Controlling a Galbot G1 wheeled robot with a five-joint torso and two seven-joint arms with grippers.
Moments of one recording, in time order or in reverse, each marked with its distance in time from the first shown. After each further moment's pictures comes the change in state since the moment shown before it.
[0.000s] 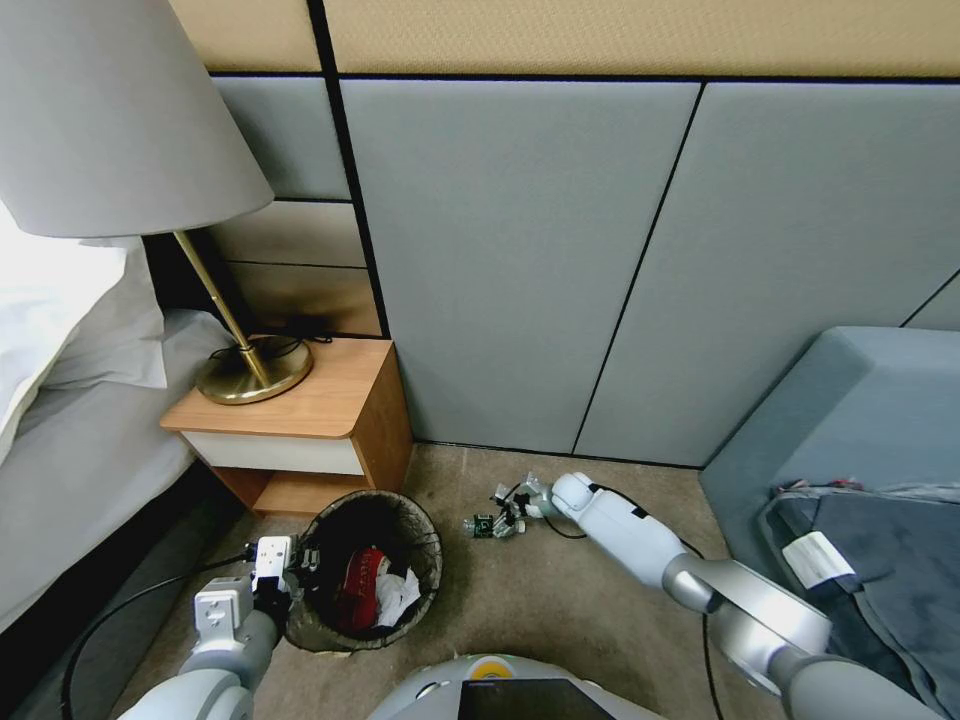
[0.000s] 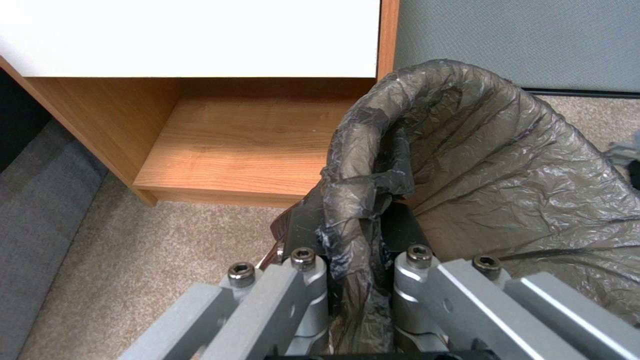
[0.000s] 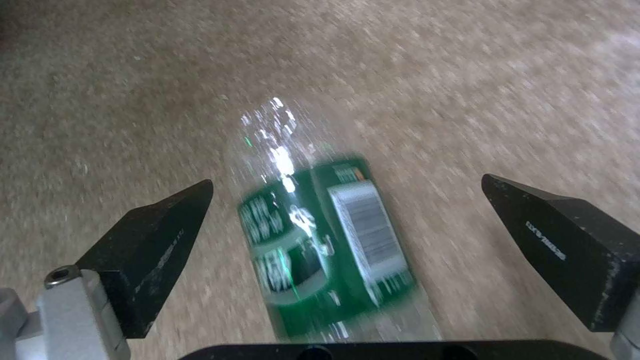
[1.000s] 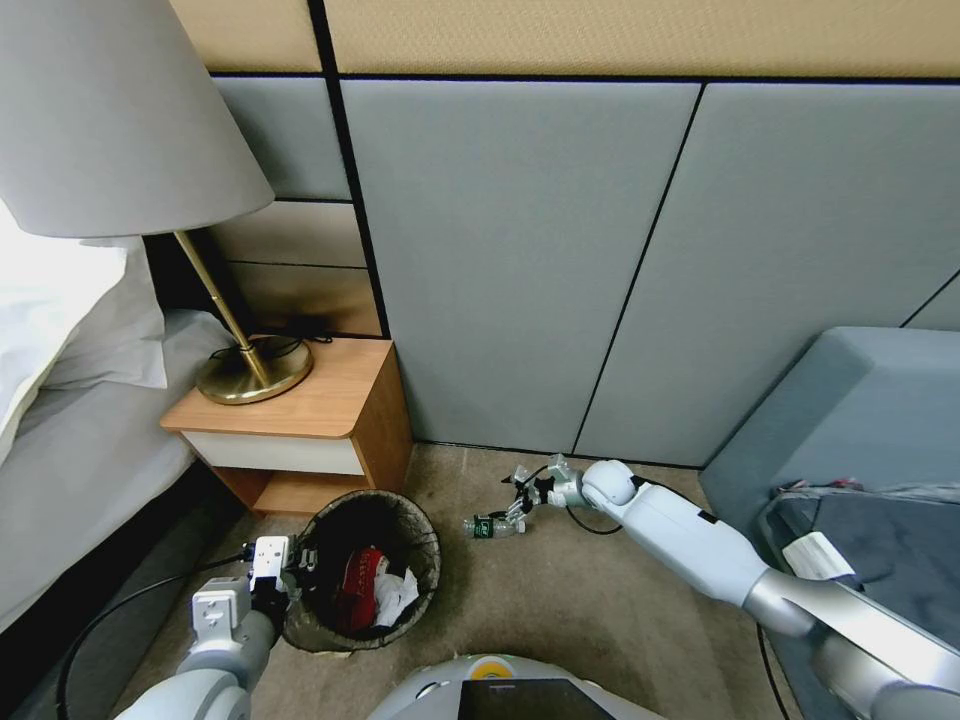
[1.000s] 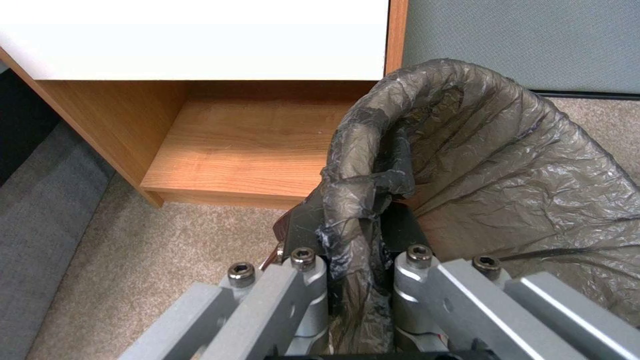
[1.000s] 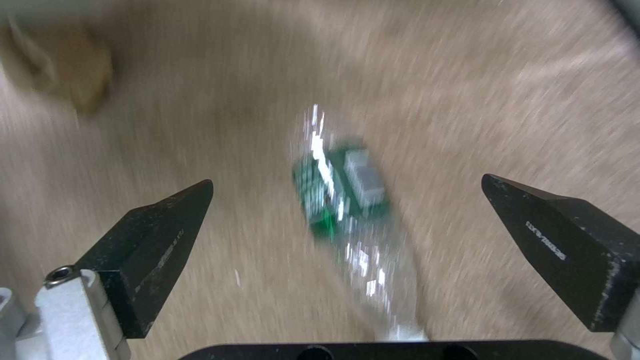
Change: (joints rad) left arm -0.003 -0.002 -0.008 0.000 -0.001 -0.002 -0.004; right arm -0.019 -0.290 -0.020 0.374 0.164 -0.114 -0.033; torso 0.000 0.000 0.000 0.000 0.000
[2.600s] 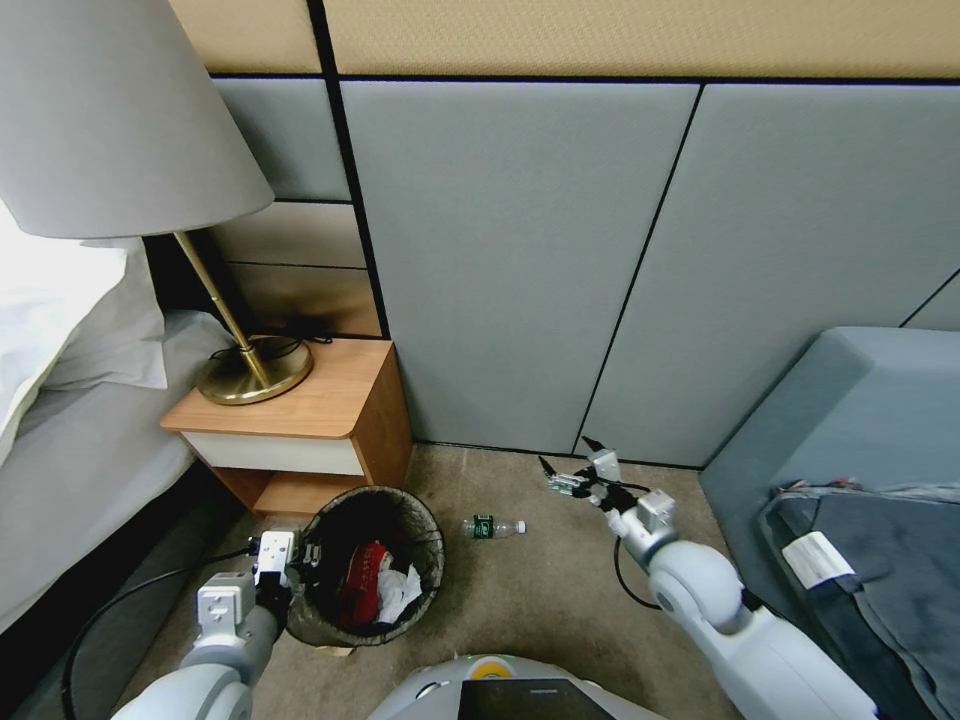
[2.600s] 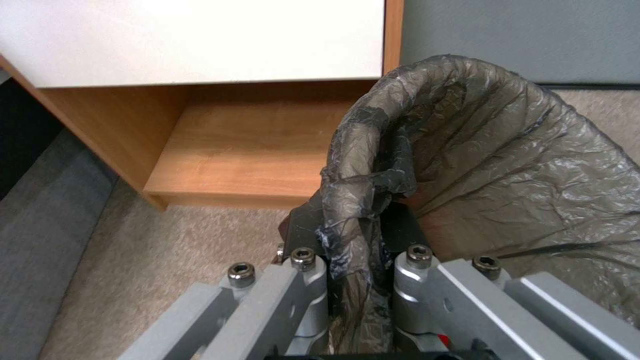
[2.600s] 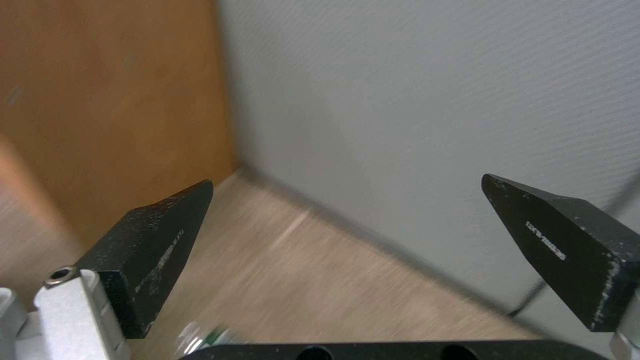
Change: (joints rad) left arm 0.015 0.011 0.002 0.000 0.025 -0.010 0.009; right arm -0.717 -0.153 0.632 0.859 0.181 -0.080 0.800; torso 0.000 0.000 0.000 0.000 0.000
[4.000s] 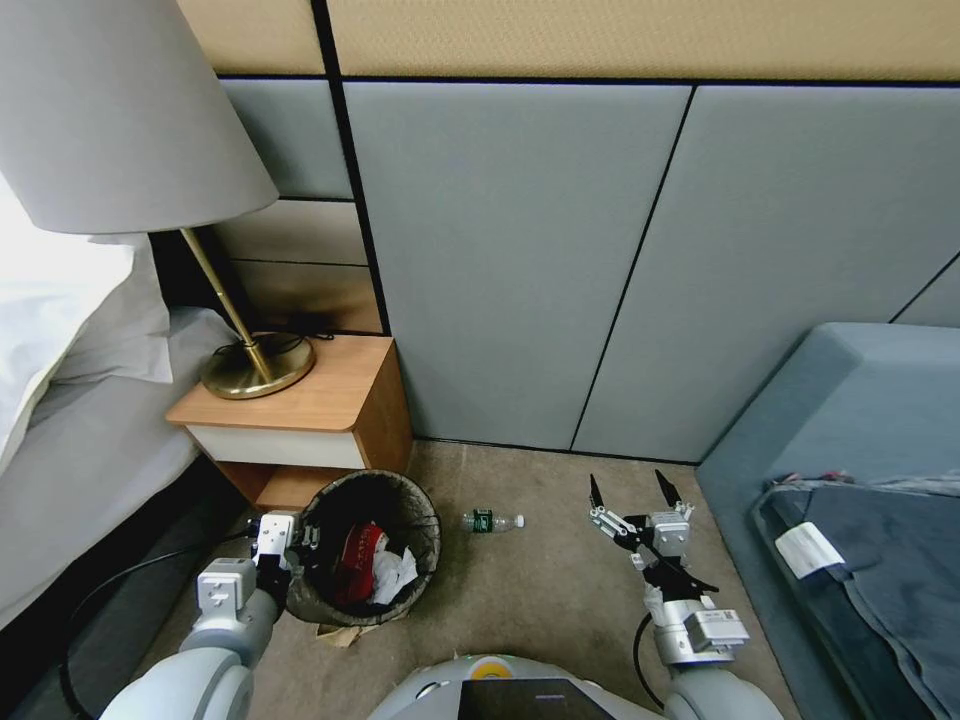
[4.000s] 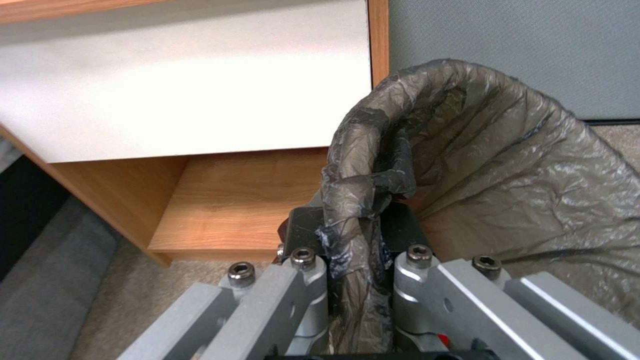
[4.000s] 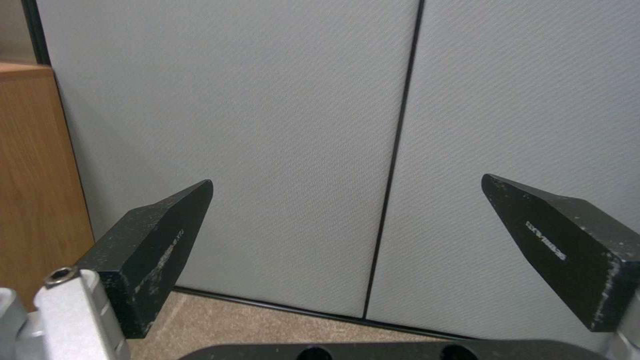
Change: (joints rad) left arm -0.072 0.043 0.007 0.000 0.005 -0.017 0.008; right arm -0.647 0.517 0.318 0.311 -0.522 0.355 0.138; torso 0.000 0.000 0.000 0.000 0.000
